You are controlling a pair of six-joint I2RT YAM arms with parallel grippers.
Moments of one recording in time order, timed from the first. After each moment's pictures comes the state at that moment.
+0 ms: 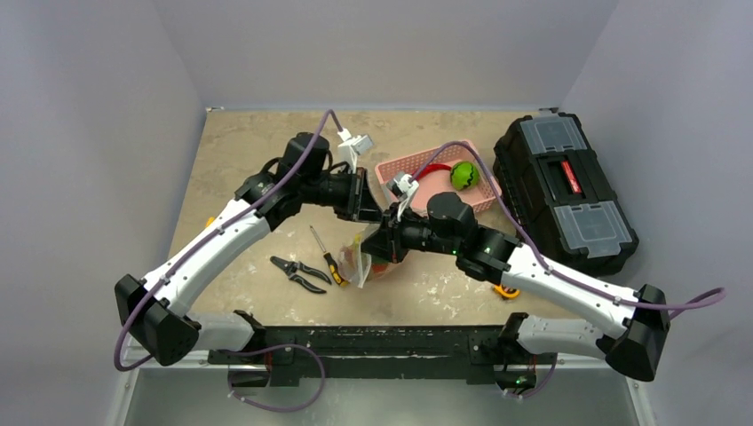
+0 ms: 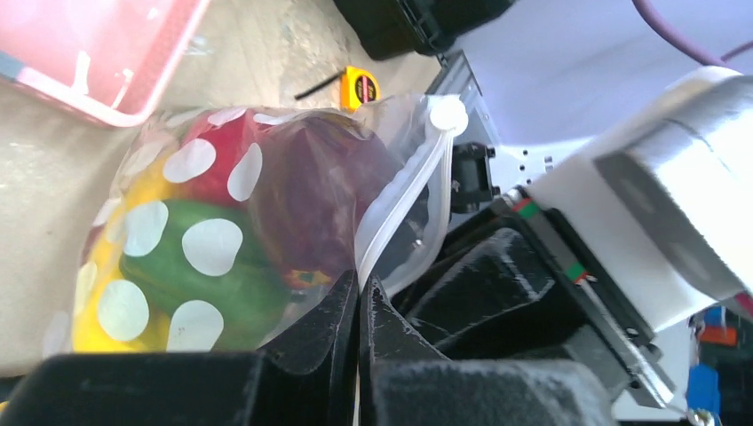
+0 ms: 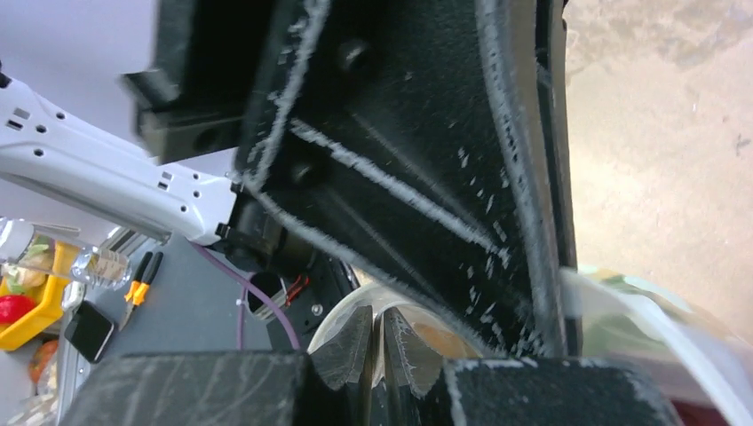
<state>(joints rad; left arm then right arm) -0.62 1.30 1.30 -0.56 0.64 -0.56 0.96 1.12 0.94 -0.09 -0.28 0.44</state>
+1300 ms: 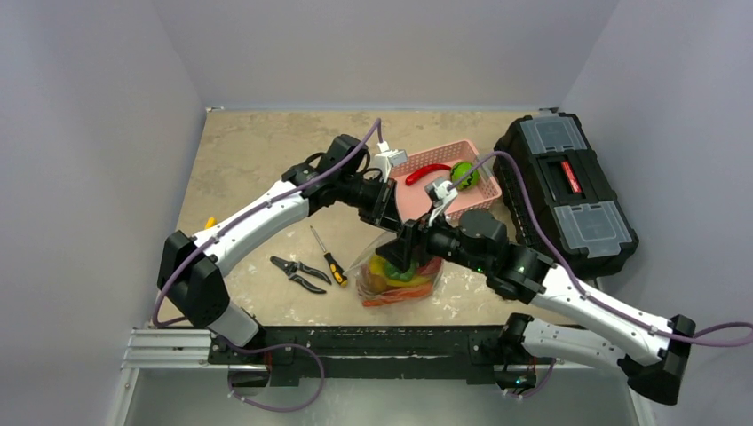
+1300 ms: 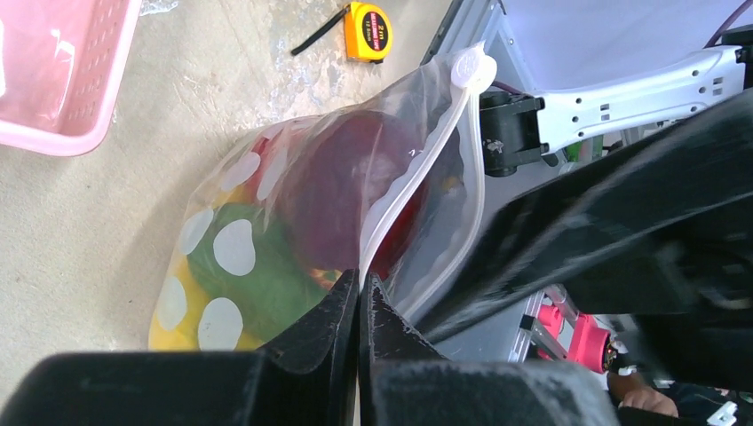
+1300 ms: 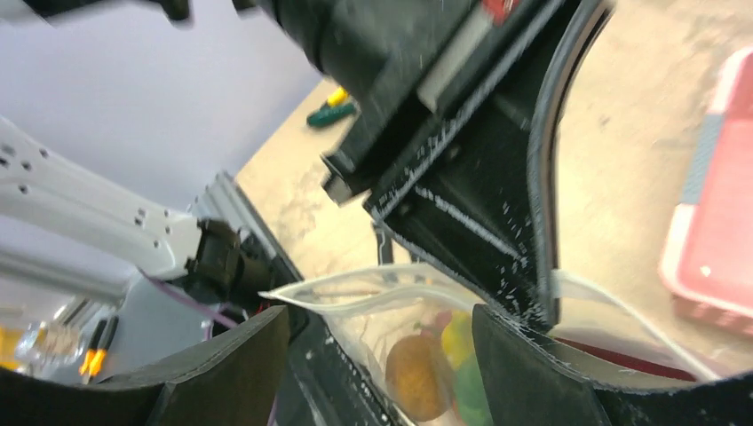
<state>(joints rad) -0.70 1.56 1.37 -0.57 0.73 -0.41 0.97 0.90 0.80 -0.16 -0.07 0.51</state>
